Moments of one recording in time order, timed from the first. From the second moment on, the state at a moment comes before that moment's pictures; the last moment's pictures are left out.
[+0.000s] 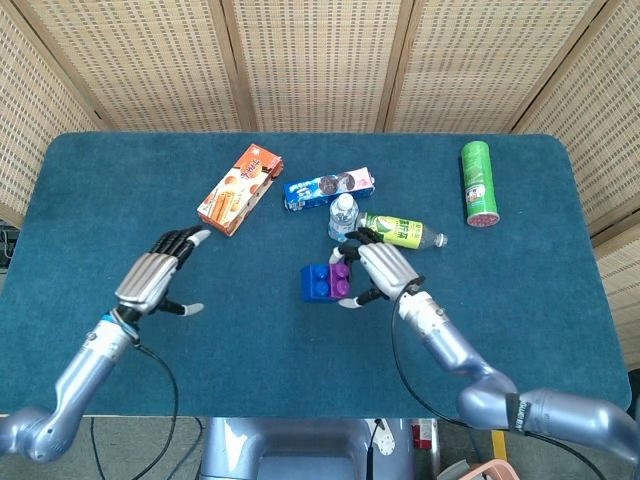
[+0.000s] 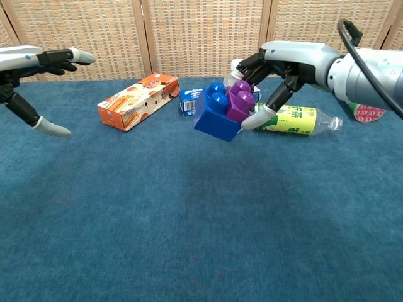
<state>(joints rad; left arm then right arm) -0.55 -1.23 -0.24 -1.78 1.22 0.94 0.09 0.83 -1.44 0.29 -1.64 -1.03 0.87 -0.04</state>
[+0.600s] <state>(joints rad) -0.76 -1.38 -0.29 -1.83 0.88 0.92 0.31 0.90 -1.55 0.34 -1.68 -0.77 0.97 -0.21</state>
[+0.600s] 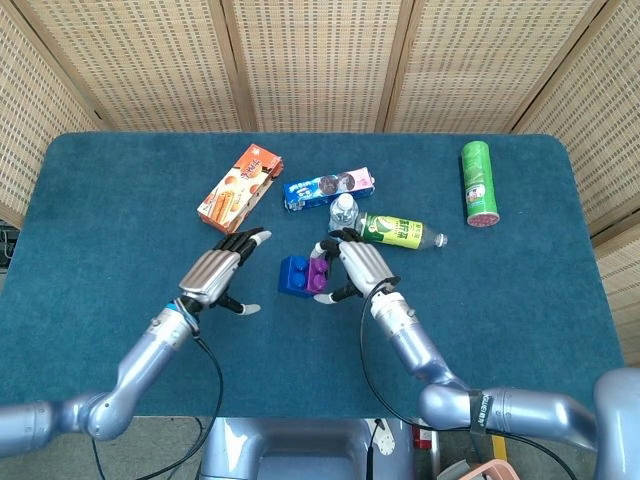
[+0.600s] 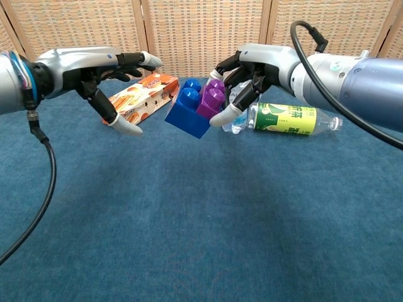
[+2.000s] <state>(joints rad) -0.86 -1.57 -0.30 -1.71 0.82 1.04 0.26 0.87 -1.48 0.37 -1.74 -0.73 0.92 -0.09</state>
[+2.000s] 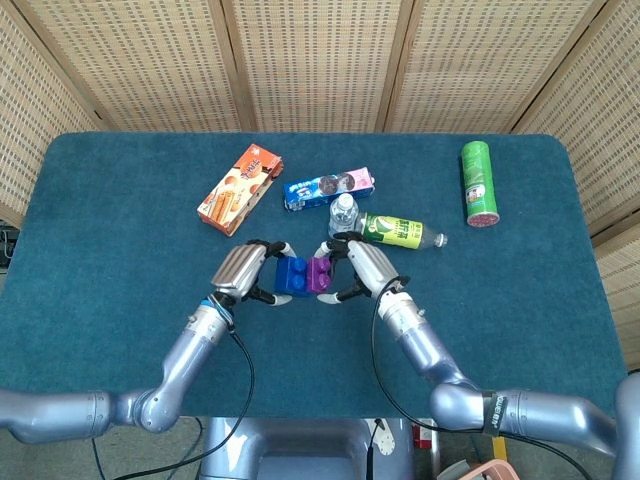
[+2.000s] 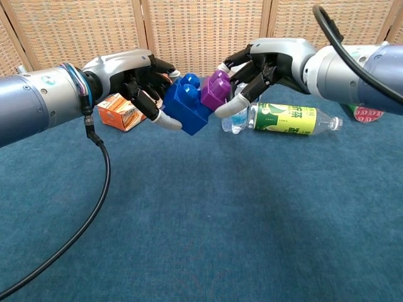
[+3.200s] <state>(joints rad) -0.62 -1.39 -0.10 -1.36 1.15 0.98 -0.08 0.75 -1.40 0.13 -1.50 -1.03 0.93 -0.19</state>
